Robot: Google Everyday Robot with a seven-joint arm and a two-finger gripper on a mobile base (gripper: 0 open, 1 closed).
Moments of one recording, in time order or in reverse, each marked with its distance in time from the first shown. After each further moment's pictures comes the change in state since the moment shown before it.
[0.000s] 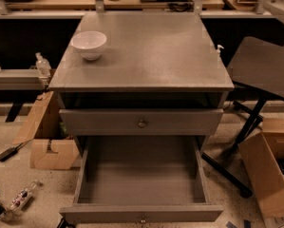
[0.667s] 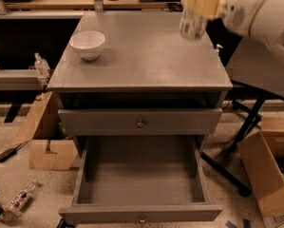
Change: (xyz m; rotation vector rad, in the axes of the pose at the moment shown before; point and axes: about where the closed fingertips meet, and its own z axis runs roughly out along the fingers) arm 0.035 0.085 -0.089 -0.084 0.065 0.029
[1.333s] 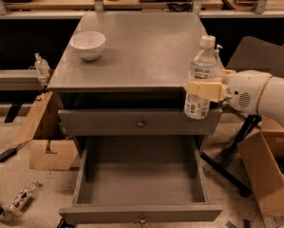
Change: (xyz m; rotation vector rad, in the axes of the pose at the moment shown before) arm 0.159 0.066 -0.093 -0.120 0.281 0.140
